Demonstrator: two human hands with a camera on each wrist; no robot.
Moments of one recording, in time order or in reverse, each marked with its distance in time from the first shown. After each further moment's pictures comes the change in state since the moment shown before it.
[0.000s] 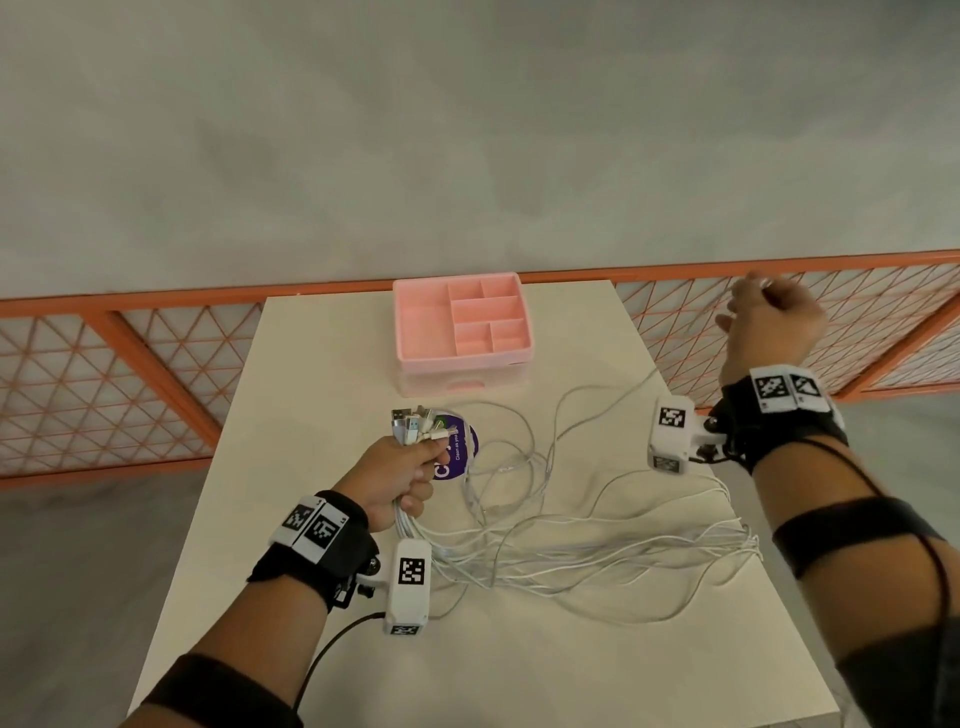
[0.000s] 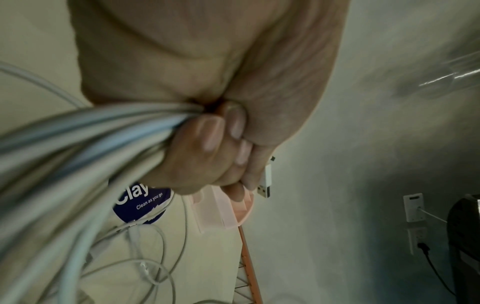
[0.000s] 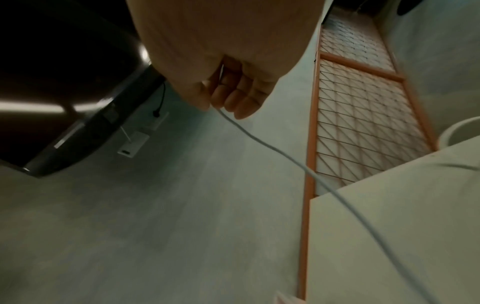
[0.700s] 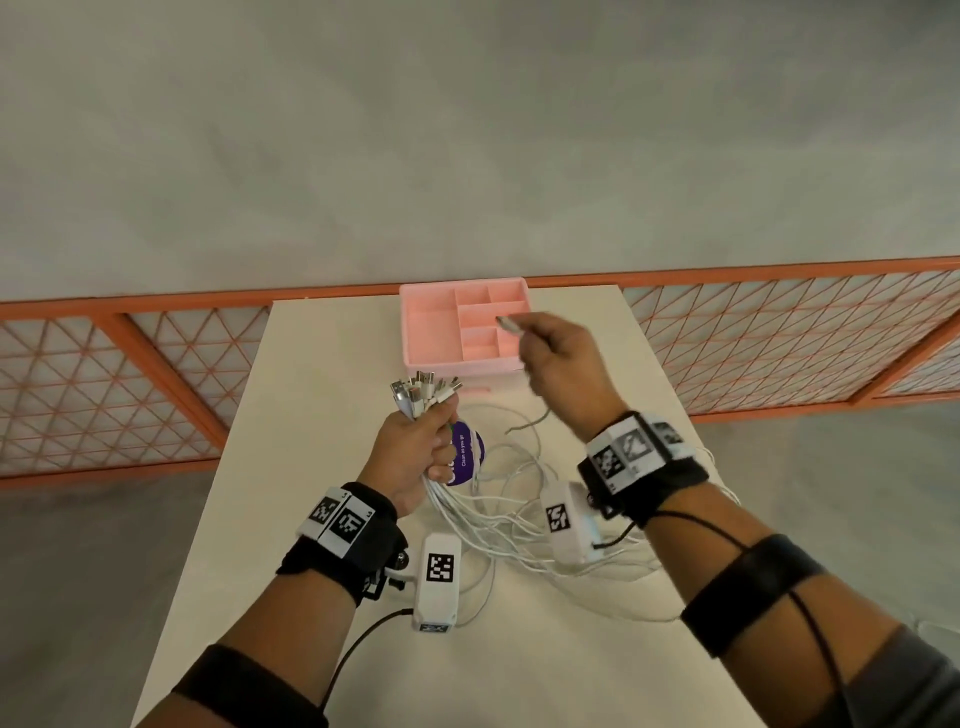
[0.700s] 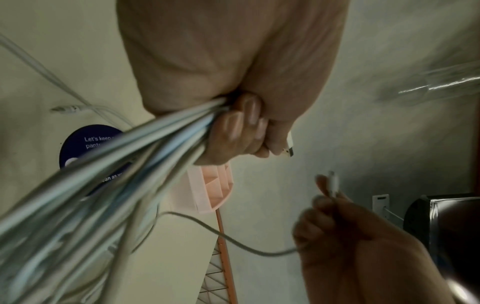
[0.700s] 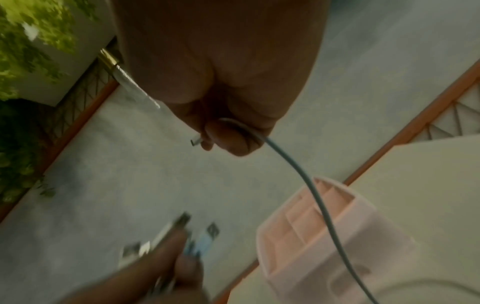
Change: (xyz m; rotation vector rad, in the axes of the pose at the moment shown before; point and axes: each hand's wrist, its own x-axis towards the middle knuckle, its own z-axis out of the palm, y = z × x) left_hand -0.002 0.020 0.022 -0.234 0.016 0.275; right_hand -0.134 0.006 0.084 -0.117 -0.931 -0.045
